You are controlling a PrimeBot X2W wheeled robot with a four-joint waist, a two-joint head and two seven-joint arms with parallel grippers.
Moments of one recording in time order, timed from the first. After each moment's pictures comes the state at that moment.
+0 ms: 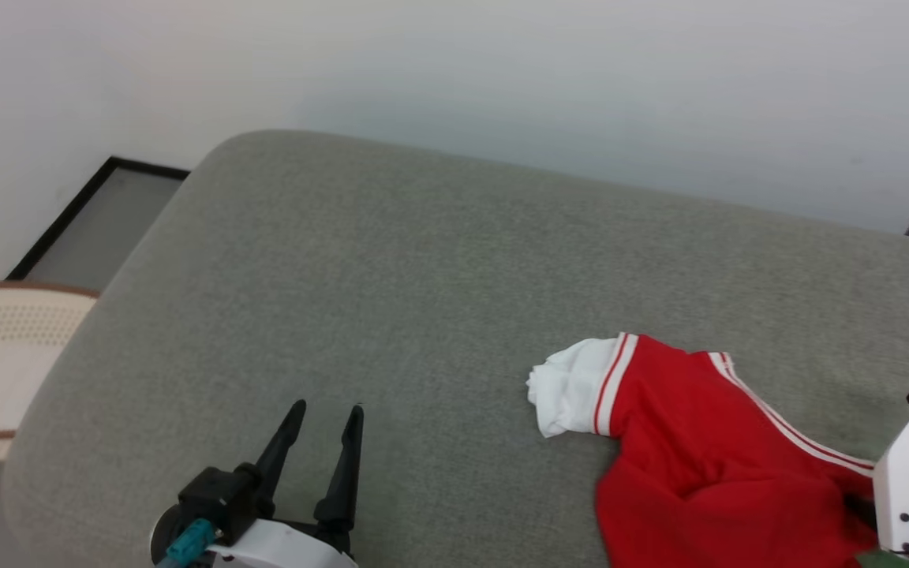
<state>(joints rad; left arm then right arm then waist) -0.06 0.12 -0.17 0.21 -0.31 -0.13 -0.26 -0.31 -0.45 0.09 0.52 0.46 0.13 0.79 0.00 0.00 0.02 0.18</state>
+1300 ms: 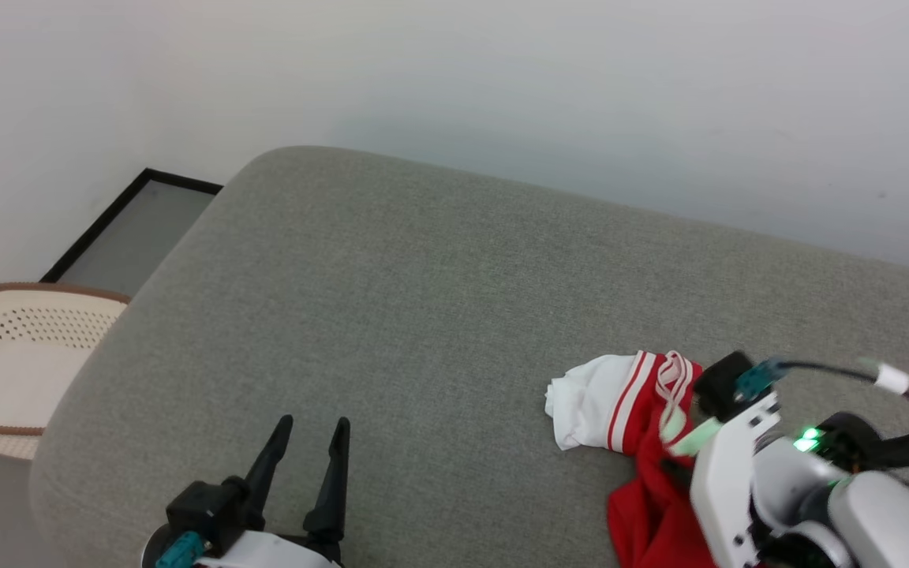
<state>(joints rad) -0.03 0.11 -0.13 0.22 -0.32 -0.13 -0.26 -0.34 -0.42 0.49 0.12 0.56 0.13 0.74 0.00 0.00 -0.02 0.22</state>
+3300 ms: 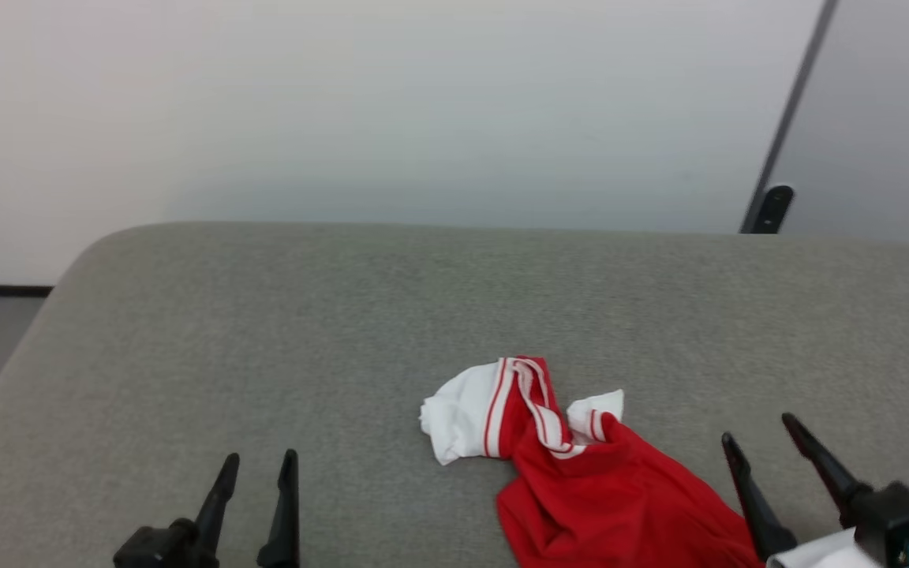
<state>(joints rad) 0.07 0.09 -0.02 0.17 -0.30 -0.13 -0.26 0.05 -0.29 0.16 0.00 0.22 0.13 -0.12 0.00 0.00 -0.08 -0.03</state>
